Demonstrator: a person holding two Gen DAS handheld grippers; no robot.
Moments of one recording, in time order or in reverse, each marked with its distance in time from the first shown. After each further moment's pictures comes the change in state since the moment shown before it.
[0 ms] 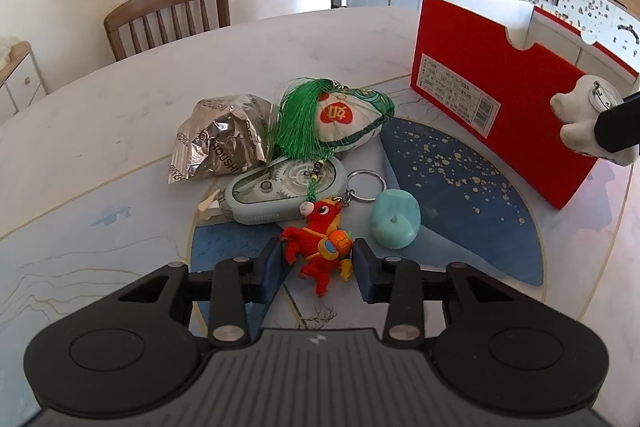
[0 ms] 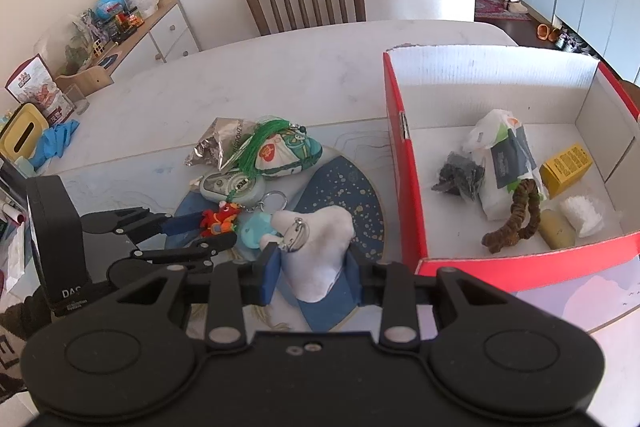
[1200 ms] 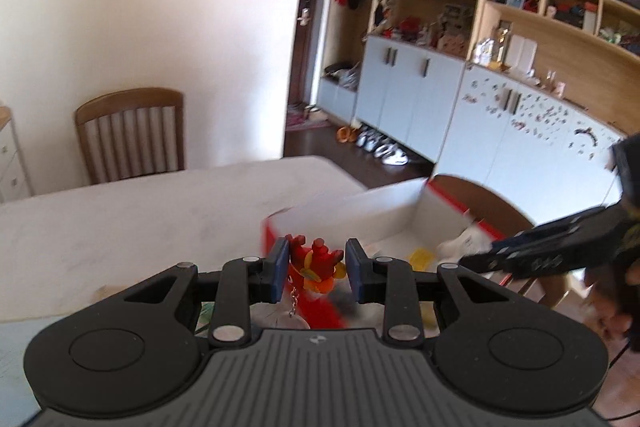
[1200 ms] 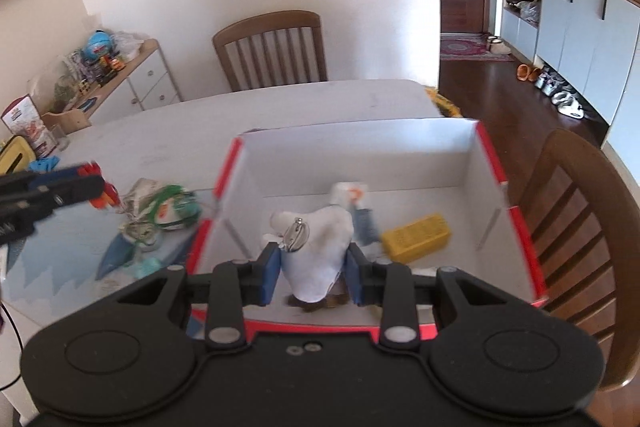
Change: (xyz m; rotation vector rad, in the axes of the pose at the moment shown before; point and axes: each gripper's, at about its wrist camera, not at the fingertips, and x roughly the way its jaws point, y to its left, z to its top) left arm -0.108 -0.134 0.134 -0.084 -0.283 -0.110; right arm -0.070 -0.162 0.035 -0.036 -0.119 -0.031
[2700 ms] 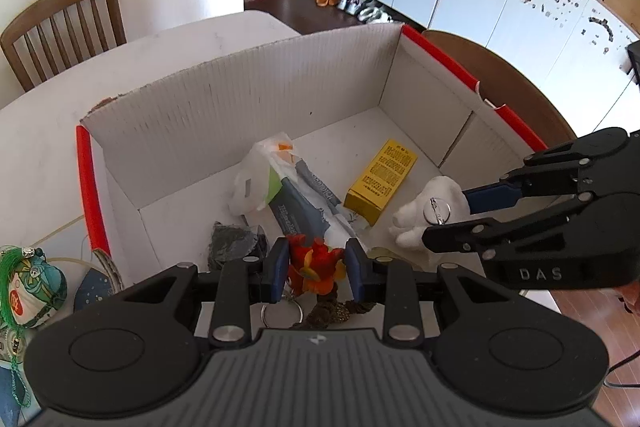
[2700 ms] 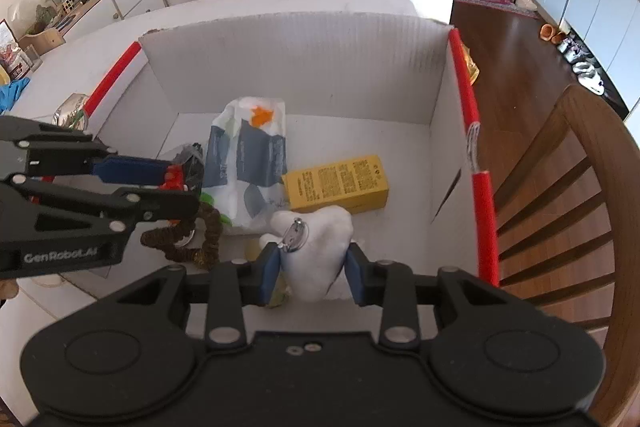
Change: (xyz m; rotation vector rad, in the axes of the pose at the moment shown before) left arm 0.191 -0.077 -0.033 0.053 0.444 -0.012; right arm 0.091 -0.072 -0.012 -0.124 0.252 0.023
